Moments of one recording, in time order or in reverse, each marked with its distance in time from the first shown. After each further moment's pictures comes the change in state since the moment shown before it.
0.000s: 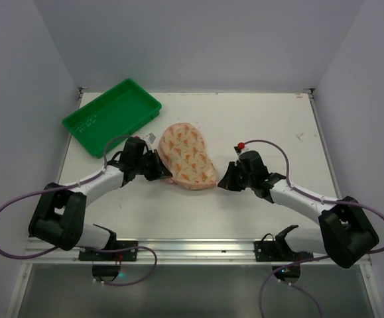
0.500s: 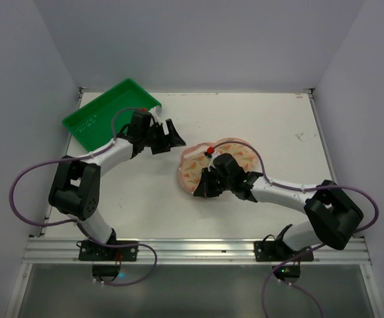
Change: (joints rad) left arm 0.043 0.311 0.391 -0.003 0.040 0.108; right arm 0.257 0.143 0.114 0.077 -0.082 0.037
